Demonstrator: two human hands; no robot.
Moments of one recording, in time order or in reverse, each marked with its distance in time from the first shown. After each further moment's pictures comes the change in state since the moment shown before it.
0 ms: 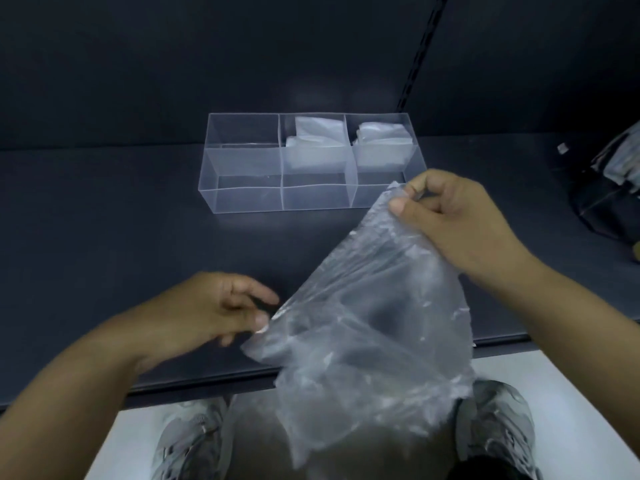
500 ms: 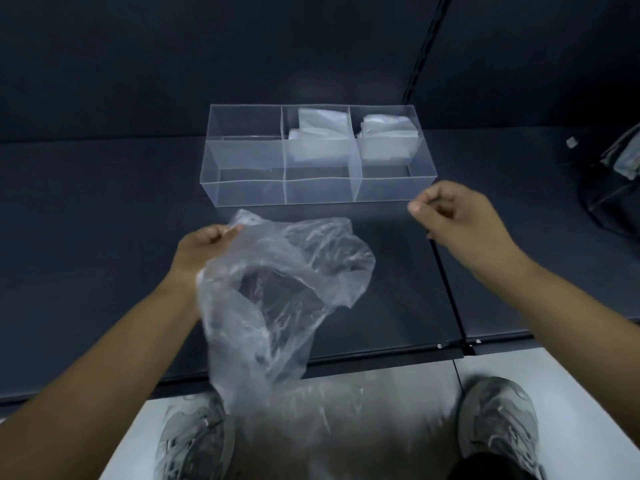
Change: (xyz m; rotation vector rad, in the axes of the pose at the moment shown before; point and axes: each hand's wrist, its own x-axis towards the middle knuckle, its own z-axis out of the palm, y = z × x) left_hand 0.058 -0.012 -0.005 -0.568 0.618 -0.118; right_hand 0.007 0.040 -0.005 -0.073 0.042 0.058
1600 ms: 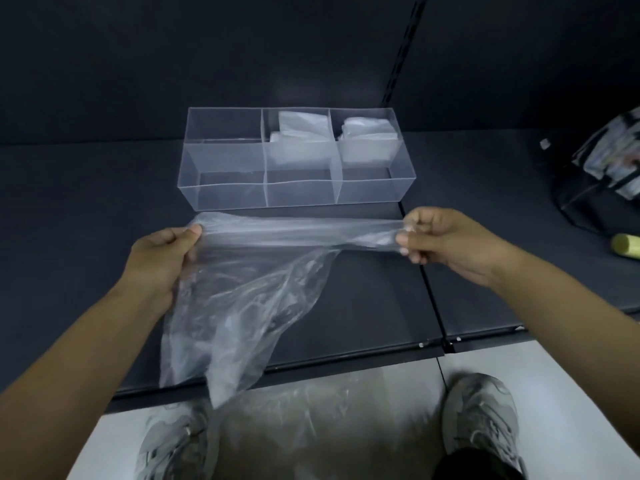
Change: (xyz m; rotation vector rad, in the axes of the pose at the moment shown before) left_hand 0.039 -0.021 -0.019 0.018 0.177 0.079; right_hand 0.006 0.034 -0.021 0.276 -0.394 0.243
